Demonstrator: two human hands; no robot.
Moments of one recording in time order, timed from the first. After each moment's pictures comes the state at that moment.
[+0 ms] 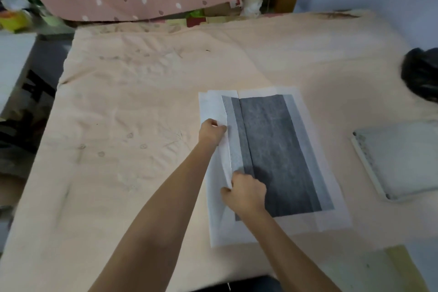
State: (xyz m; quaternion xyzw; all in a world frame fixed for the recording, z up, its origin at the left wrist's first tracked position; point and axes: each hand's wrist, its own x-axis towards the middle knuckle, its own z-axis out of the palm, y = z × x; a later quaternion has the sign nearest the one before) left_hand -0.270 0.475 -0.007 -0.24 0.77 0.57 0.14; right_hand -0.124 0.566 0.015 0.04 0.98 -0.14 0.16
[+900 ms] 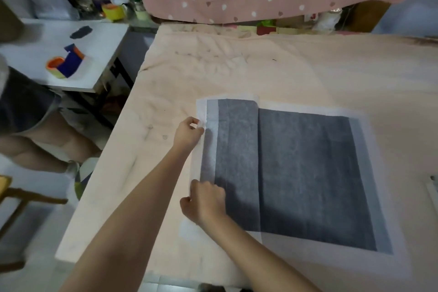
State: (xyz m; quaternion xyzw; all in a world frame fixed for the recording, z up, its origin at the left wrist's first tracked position) left_hand -0.215 0.278 0.012 -0.30 0.81 0.50 0.00; right_hand -0.092 0.394 0.036 -0.20 0.93 -0.21 0.22
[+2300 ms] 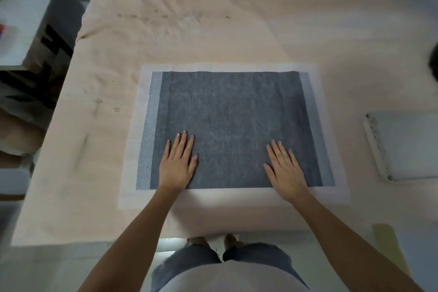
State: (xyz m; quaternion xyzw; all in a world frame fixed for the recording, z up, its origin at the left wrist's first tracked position) left_hand -0.077 0.376 -0.070 0.02 0.99 0.09 0.05; right_hand -0.092 0.686 -0.060 -0.13 0.98 -0.02 0.13
